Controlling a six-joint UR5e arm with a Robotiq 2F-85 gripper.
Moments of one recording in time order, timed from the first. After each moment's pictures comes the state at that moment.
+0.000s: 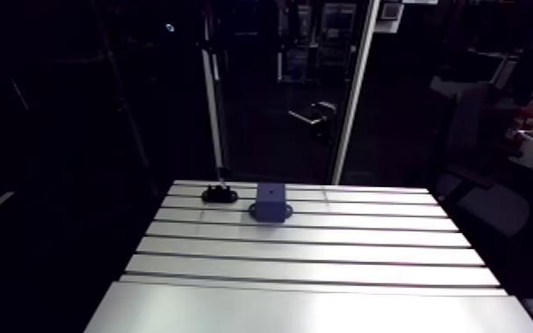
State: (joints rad) arm 0.01 -1.43 1.35 -1.45 -1.60 -1.58
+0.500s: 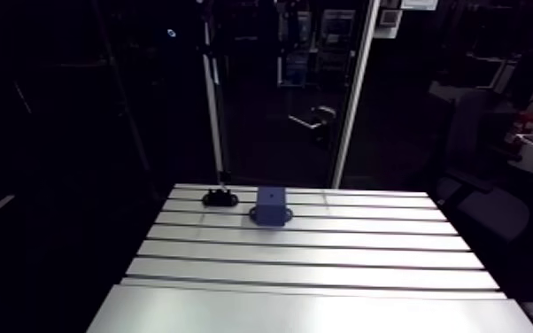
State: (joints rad) arm 0.01 -1.45 1.36 -1.45 -1.60 -1.58
